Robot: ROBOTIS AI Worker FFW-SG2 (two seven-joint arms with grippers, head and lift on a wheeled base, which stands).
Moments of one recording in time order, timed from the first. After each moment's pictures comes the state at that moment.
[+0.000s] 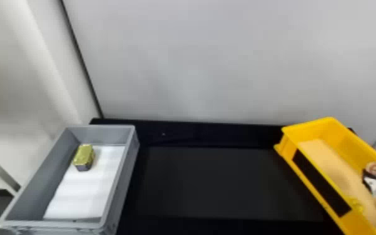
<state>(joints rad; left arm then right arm) 0.08 0.00 0.43 -2.35 -0.31 0.55 0.25 0.09 -0.22 -0.49 -1.51 0.31 0.34 0.23</state>
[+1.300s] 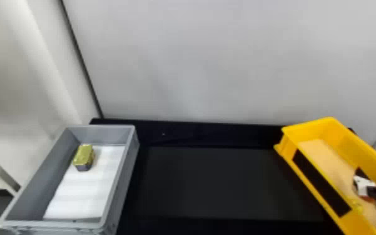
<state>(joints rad) 0.07 0.00 0.43 -2.35 -0.32 0.55 0.25 0.08 -0.23 -0.46 -1.48 0.23 0.33 0.18</state>
